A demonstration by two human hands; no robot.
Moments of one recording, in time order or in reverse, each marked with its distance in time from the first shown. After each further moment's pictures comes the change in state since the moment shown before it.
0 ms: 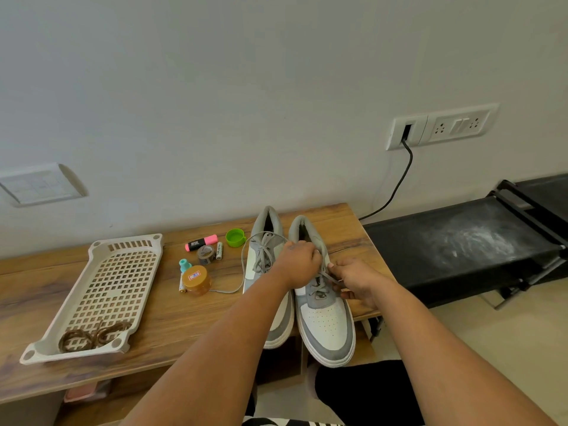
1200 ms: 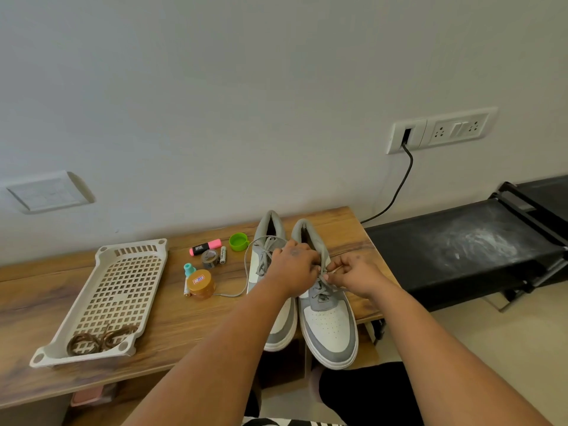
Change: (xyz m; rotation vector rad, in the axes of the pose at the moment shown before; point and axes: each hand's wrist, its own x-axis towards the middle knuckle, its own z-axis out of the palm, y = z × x) left_hand -0.011 -0.010 -0.003 0.226 0.041 0.056; right_hand 0.002 0.002 -0.007 -0.208 0.091 -0.195
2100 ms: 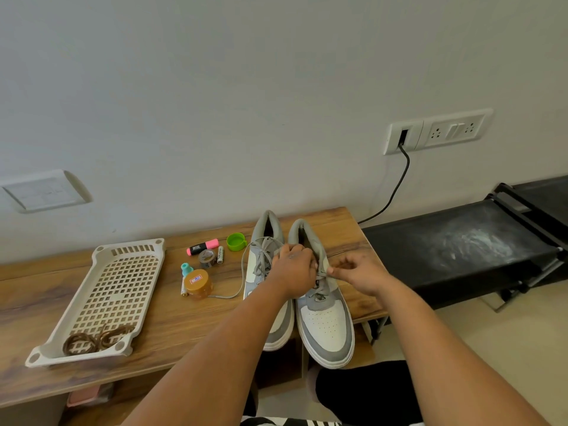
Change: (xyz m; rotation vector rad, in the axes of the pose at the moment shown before) left_hand 0.001 0.005 0.010 -0.157 -0.056 -0.108; right_hand -0.007 -0.002 -0.014 -0.116 0.018 0.015
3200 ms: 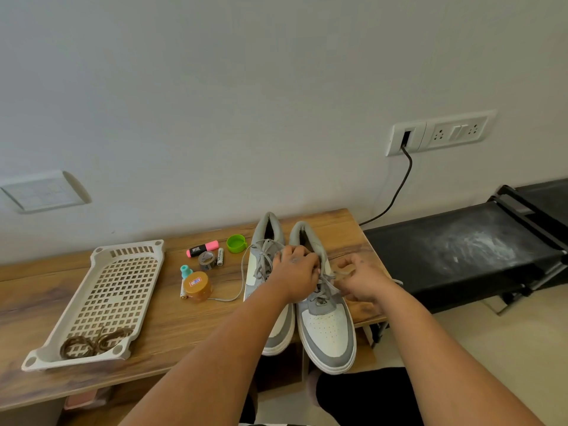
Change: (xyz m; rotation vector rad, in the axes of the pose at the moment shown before) left_hand 0.000 -0.001 -0.002 0.082 -0.035 0.035; right_hand 0.000 -0.004 0.004 0.034 -0.007 0.139
